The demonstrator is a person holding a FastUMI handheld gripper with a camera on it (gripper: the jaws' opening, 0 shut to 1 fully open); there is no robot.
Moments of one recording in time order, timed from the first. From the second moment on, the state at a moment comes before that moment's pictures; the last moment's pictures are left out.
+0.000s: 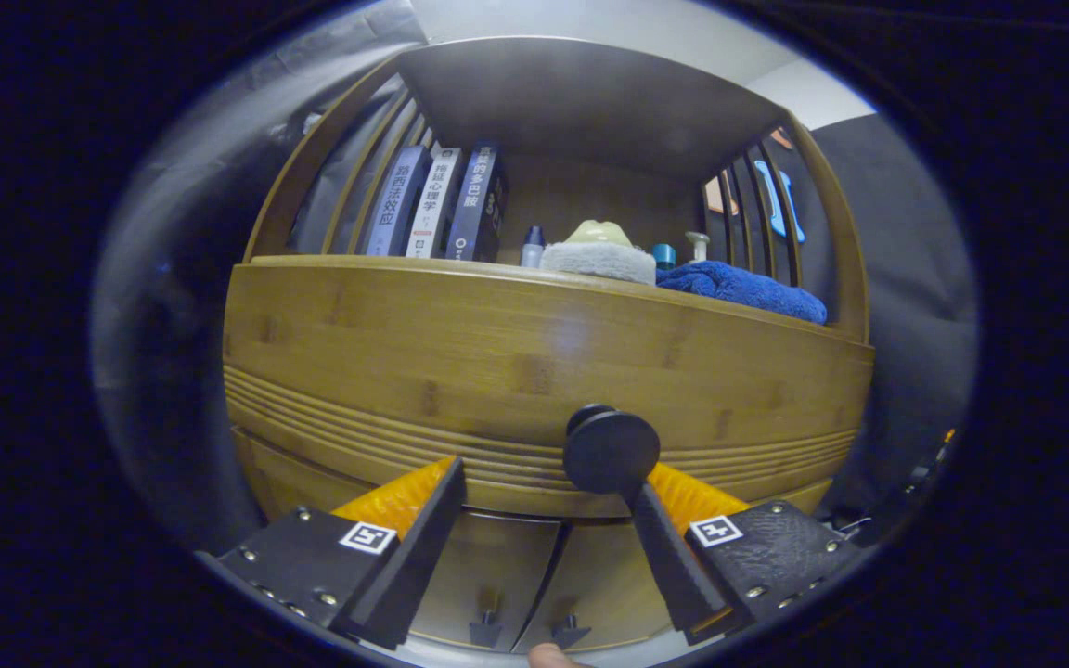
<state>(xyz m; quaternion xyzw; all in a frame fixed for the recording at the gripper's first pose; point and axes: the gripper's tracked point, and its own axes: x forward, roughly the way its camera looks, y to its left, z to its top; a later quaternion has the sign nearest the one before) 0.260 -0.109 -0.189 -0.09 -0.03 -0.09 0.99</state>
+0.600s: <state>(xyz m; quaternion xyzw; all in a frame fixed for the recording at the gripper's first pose) 0.240 -0.115 -0.248 -0.09 0.07 -0.07 0.99</state>
